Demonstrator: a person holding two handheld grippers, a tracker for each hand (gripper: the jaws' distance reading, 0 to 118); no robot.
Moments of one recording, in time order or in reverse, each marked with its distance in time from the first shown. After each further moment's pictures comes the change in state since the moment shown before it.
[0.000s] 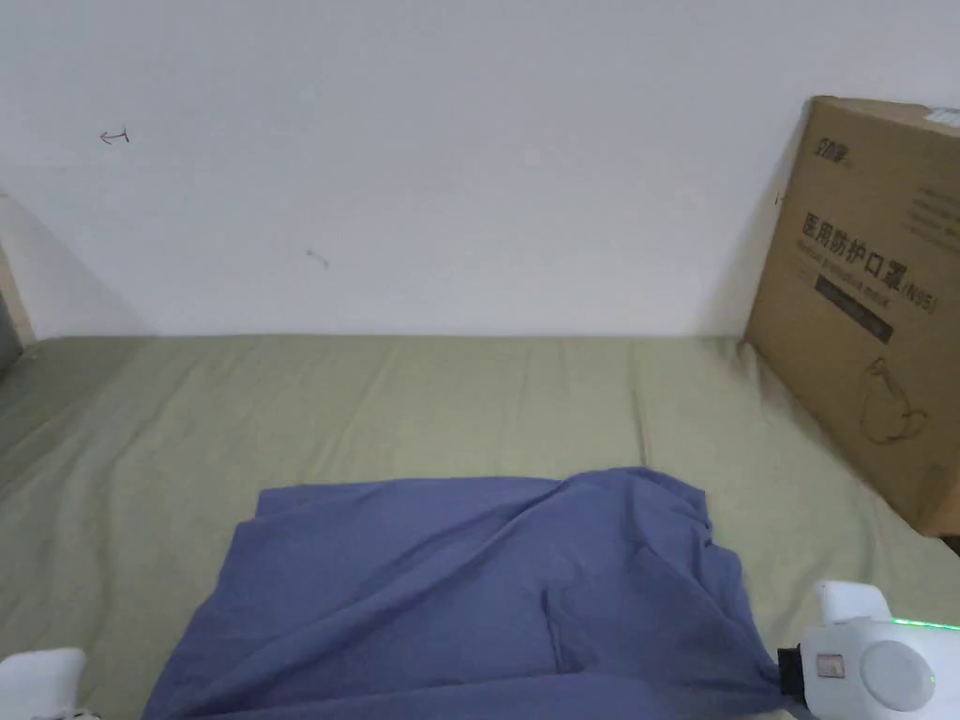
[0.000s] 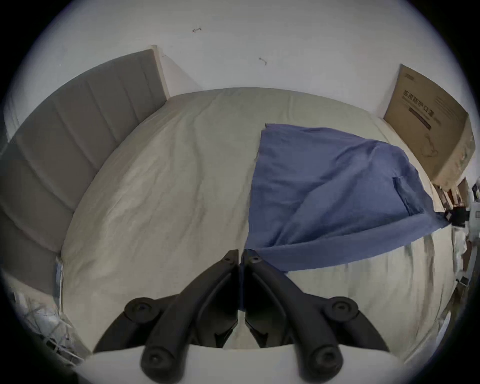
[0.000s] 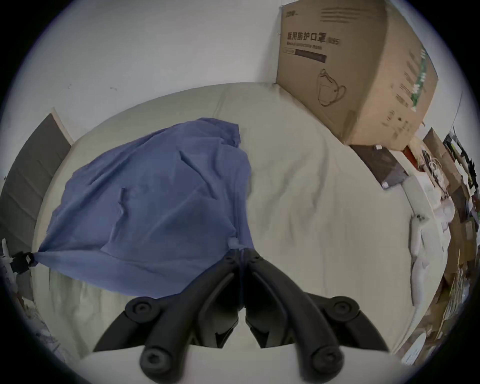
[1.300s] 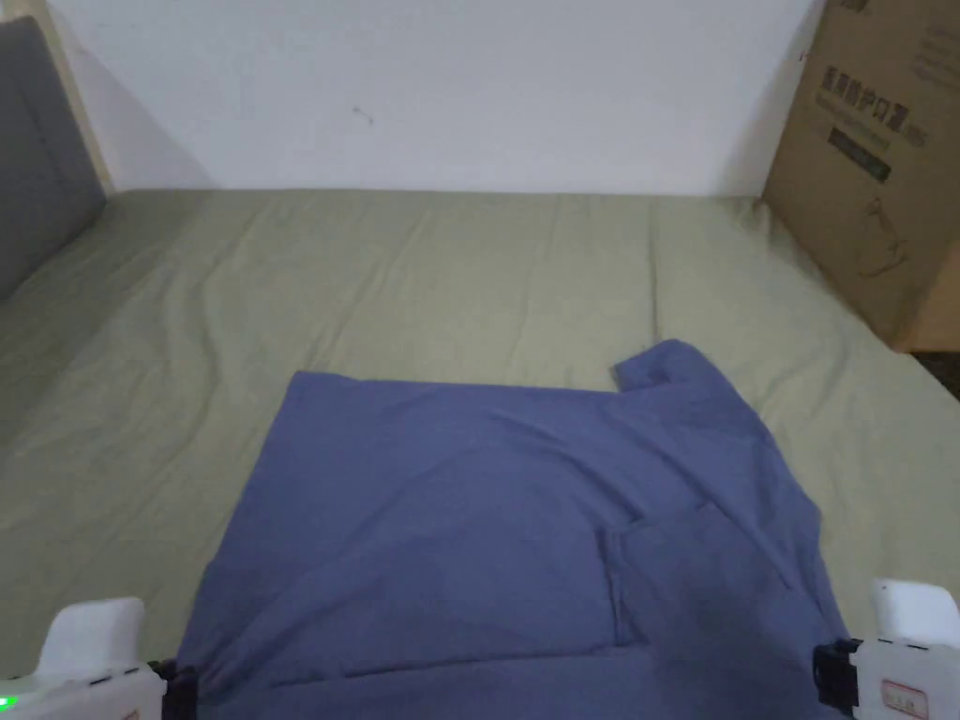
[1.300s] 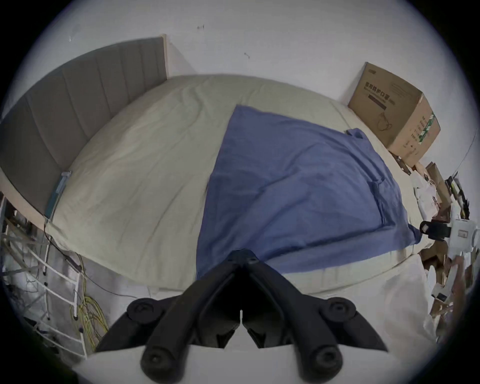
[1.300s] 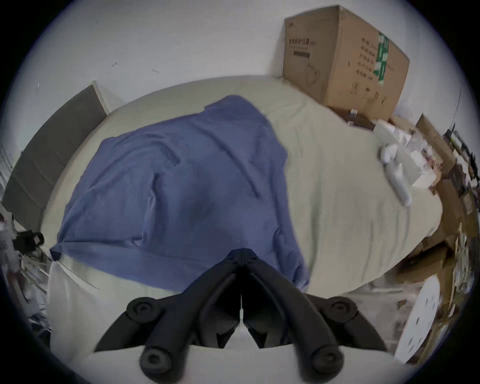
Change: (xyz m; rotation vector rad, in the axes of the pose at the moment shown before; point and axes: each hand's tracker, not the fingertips) left arm -0.016 -0.188 0.140 -0.046 -0.143 0.040; right arm 0.008 -0.226 0.139 -0.024 0.107 0.012
